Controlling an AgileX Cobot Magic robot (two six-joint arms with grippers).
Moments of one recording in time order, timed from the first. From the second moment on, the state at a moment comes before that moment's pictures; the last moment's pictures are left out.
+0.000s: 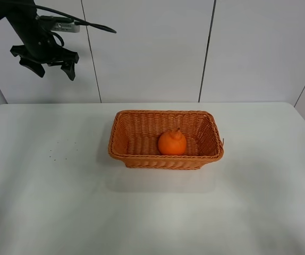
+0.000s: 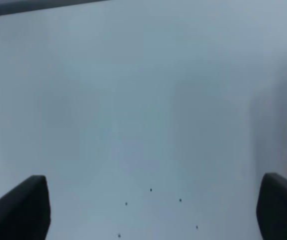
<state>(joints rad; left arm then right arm) -0.11 2.21 -2.24 0.12 1.17 -0.01 0.02 0.01 -0.50 0.01 1.02 0.03</state>
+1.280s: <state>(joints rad) -0.11 0.96 -1.02 0.25 0.70 -0.03 0.02 0.01 -0.50 0.01 1.02 0.03</state>
